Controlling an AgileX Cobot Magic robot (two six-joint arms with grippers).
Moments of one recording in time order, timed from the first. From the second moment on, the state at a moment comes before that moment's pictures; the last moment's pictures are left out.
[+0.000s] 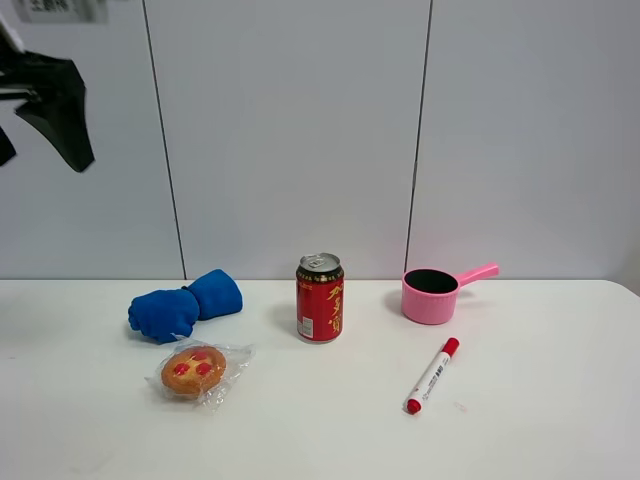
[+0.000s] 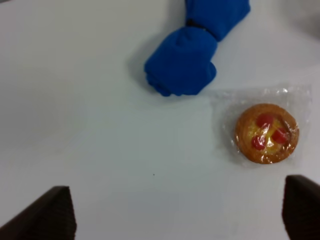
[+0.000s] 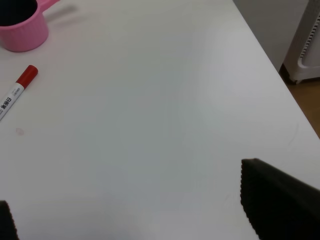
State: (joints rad) left arm -0.15 1.58 -1.49 -0.05 1.06 0.10; right arm -0.04 0.00 -0.49 0.03 1.07 -0.02
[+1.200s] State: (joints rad) left arm -0.44 2.14 -1.51 -0.02 0.92 0.01; right arm -0.04 0.00 -0.49 0.03 1.07 -0.02
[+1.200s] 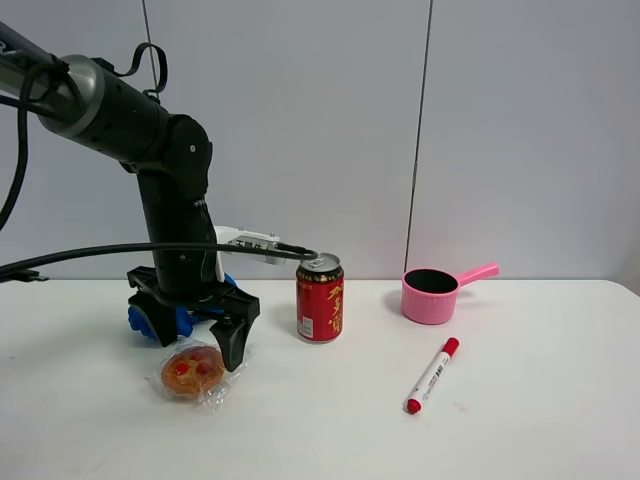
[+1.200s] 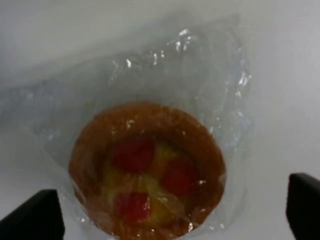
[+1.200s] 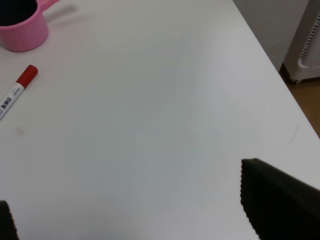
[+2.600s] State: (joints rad) left arm -0.44 2.22 -1.51 0.00 0.89 0.01; right arm -0.04 0.00 -0.49 0.03 1.07 -0.02
